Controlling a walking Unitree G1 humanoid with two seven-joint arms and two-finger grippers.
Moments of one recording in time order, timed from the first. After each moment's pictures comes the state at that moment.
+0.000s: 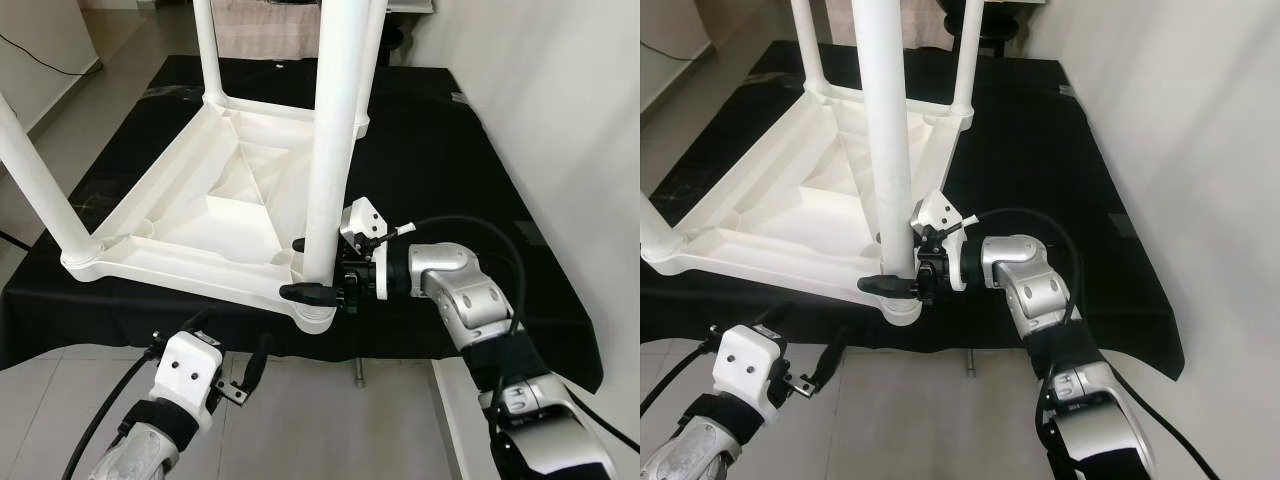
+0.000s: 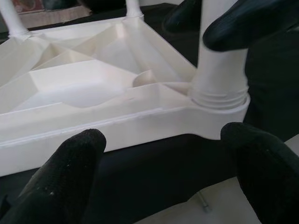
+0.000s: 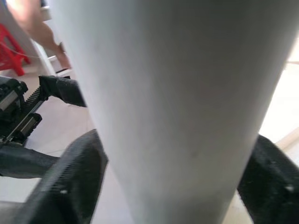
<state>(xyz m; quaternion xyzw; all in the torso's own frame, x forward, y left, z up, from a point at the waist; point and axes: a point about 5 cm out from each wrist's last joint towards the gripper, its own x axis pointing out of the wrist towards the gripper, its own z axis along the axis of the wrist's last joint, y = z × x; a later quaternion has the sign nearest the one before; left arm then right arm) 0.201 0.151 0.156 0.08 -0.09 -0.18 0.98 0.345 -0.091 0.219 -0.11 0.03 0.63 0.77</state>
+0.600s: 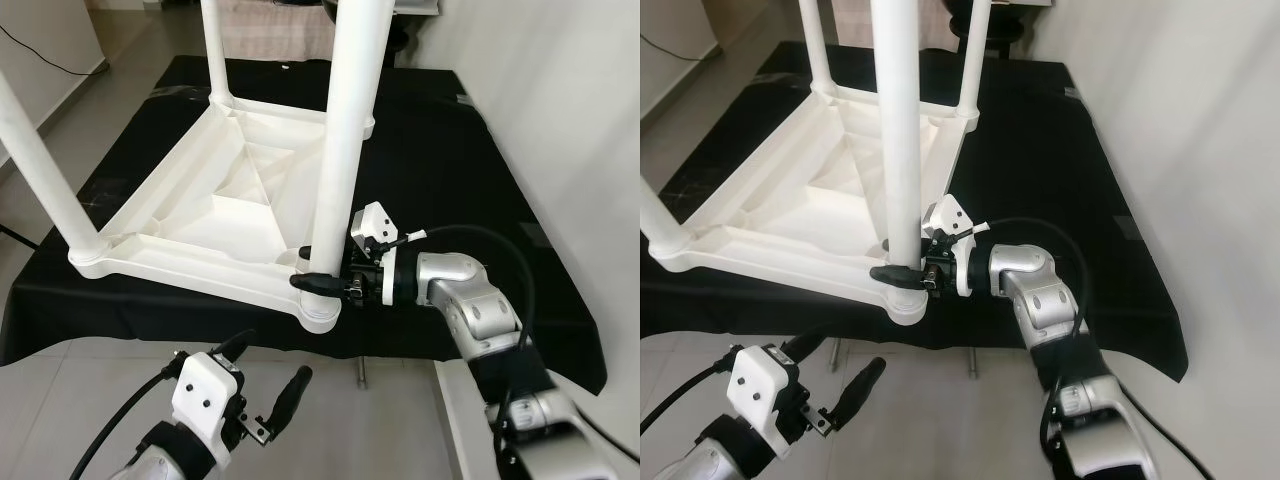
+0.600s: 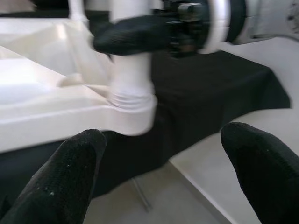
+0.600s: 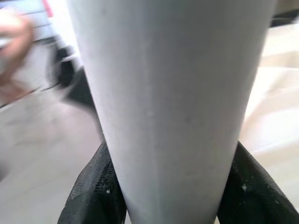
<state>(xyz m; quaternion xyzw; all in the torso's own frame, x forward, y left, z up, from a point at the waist) 0.166 0.127 0.155 0.02 -0.06 -0.28 0.96 0.332 -0.088 0.197 -0.04 0.01 0.45 0.89</state>
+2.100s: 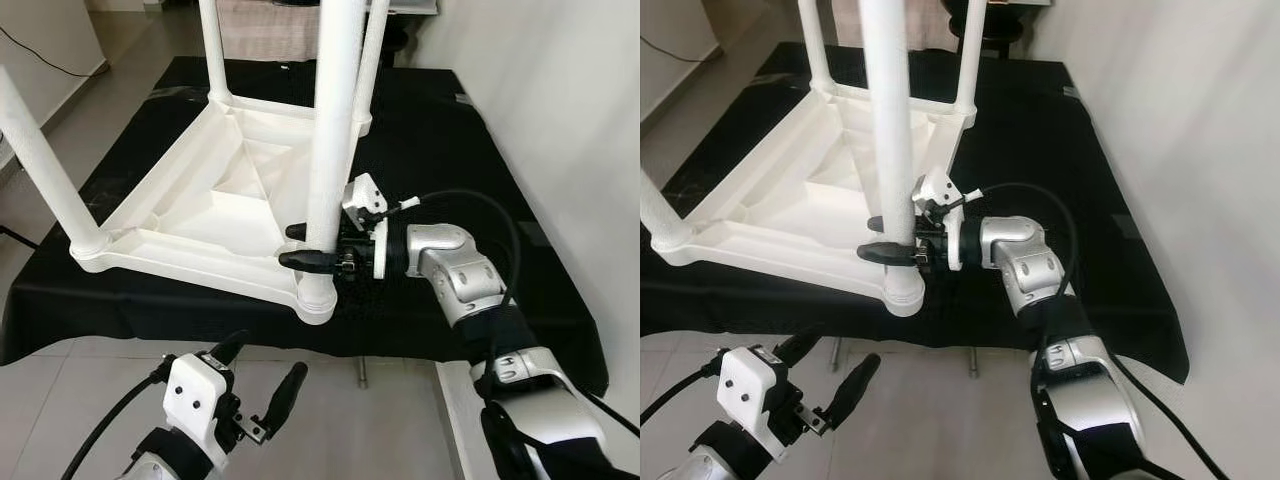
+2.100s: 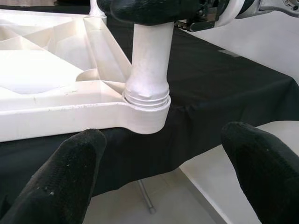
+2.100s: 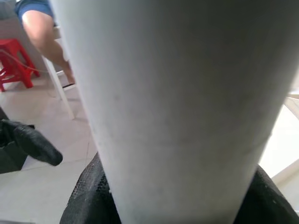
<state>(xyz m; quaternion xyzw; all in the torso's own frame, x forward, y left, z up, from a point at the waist) 0.175 0.133 0.157 0.00 -0.07 -0.25 0.97 0.357 -0.093 0.238 -0.09 -0.02 0.64 0.77</state>
